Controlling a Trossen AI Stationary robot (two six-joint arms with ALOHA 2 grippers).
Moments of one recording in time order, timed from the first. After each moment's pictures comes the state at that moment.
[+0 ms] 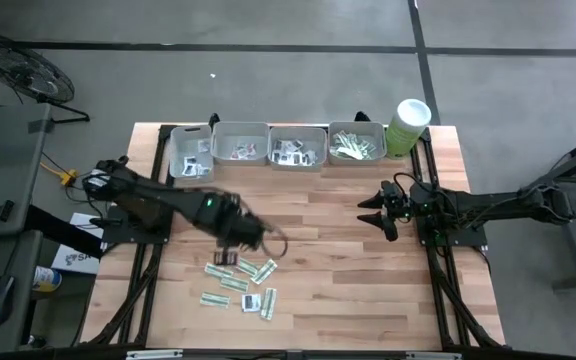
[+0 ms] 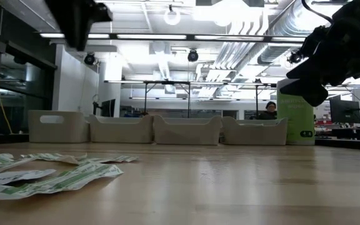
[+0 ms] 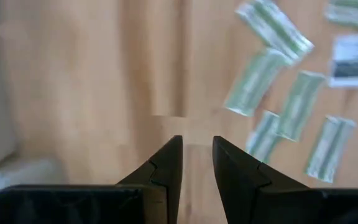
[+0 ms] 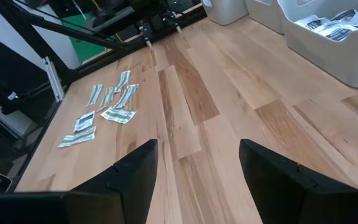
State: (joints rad) left arm -0.29 1.61 1.52 -1.38 -0.17 -0.30; right arm -0.08 0.51 0.10 0.12 -0.06 0.42
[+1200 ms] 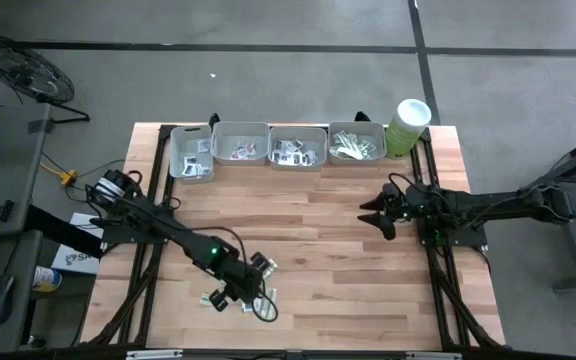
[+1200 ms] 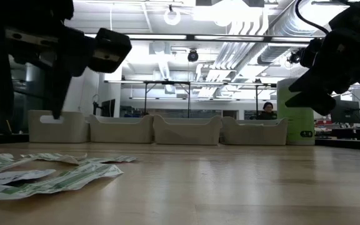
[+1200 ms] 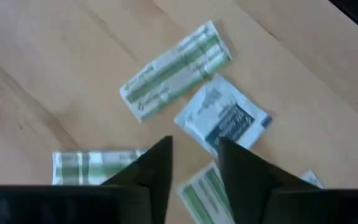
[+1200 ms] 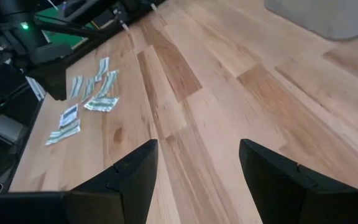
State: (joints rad) left arm -0.51 1.70 1.06 -0.43 0.07 0.28; right arm -0.08 0.52 0.10 0.03 -0.03 0.53
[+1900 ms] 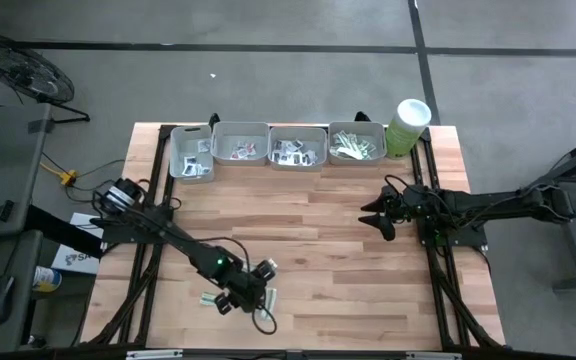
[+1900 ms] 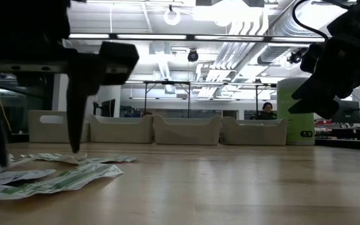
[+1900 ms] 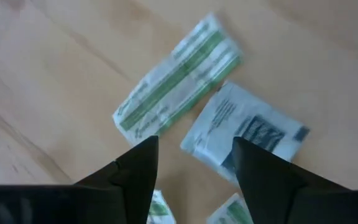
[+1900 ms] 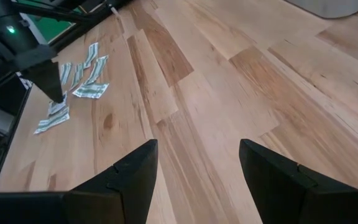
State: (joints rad) left arm -0.55 1.80 1.06 -0.31 -0.01 0.41; right arm -0.08 0.54 0.10 -0.02 -0.03 0.54
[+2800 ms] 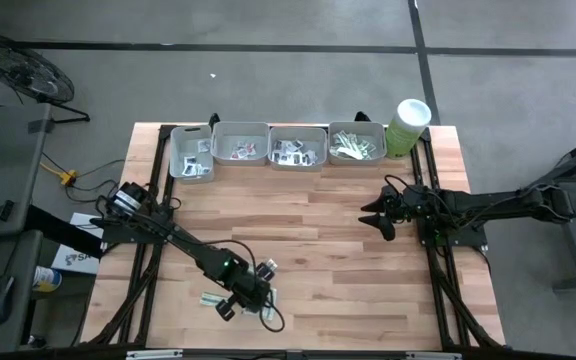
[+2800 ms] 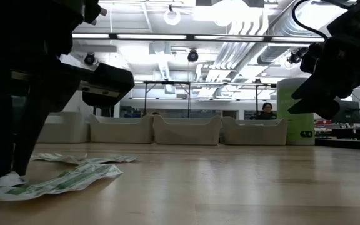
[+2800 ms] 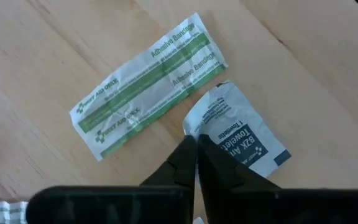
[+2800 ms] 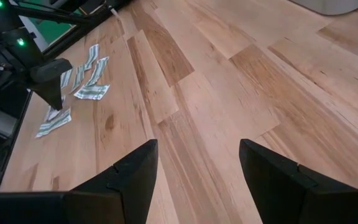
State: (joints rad) left arm -0.54 1.91 1.07 -0.34 0.11 0.21; right arm -0.08 0.54 0.10 -0.02 -0.03 0.56
